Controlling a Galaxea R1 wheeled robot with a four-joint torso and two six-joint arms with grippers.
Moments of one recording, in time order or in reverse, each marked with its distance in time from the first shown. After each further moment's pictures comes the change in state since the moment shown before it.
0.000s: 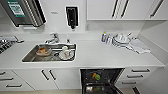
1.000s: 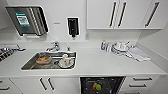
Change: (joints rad) left arm 0.009 0.001 -0.005 -0.001 0.006 0.000; right arm -0.119 0.204 -0.239 0.494 0.105 0.036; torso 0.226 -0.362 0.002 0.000
